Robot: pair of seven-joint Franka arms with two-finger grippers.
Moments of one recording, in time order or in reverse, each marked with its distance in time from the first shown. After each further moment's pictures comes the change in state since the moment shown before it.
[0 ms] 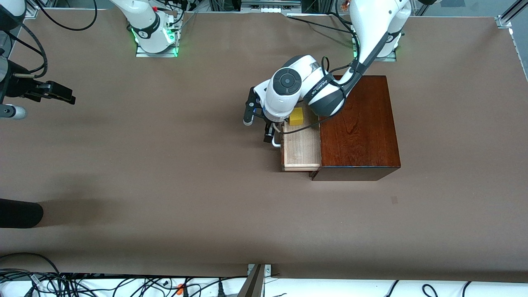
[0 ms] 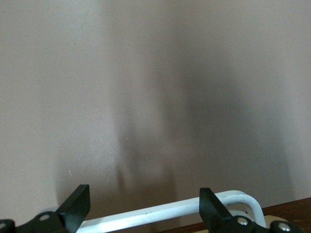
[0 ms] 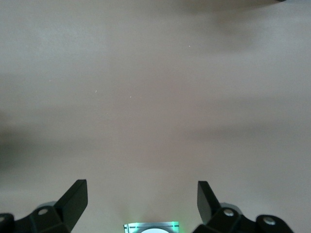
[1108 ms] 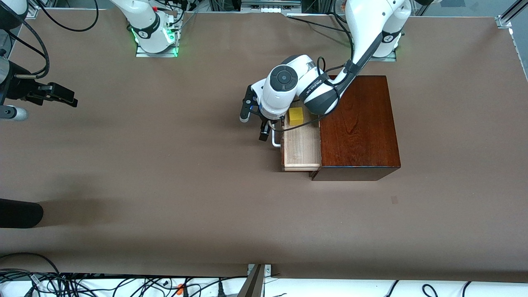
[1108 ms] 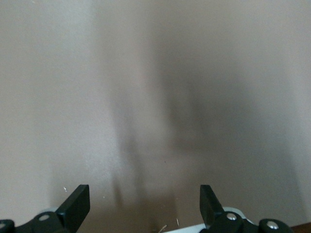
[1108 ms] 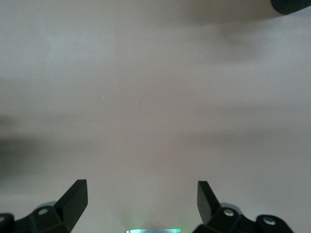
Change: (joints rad) left arm -0.021 0.008 0.004 -0.032 0.005 0.058 0.003; right arm 0.008 0.010 0.015 0.016 0.003 0.016 -0.001
